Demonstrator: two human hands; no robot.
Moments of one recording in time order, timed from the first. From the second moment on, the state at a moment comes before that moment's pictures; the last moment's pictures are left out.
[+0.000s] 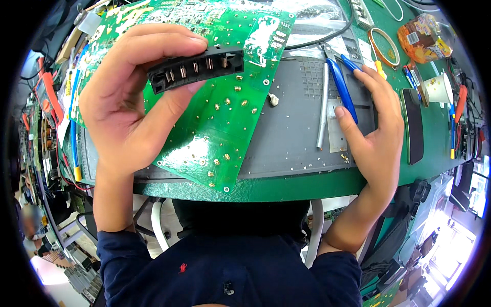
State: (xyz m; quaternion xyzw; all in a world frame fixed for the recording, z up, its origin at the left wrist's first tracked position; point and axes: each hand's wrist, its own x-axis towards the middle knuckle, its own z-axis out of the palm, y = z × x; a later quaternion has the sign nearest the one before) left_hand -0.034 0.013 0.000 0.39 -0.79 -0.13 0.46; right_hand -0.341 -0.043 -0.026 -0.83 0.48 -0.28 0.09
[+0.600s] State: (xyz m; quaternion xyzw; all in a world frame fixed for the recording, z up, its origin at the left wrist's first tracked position) left_hand -0.038 0.019 -0.002 0.36 -0.79 -0.17 0.46; right_hand -0.273 -0.007 0.008 -0.86 0.24 -0.45 0.08
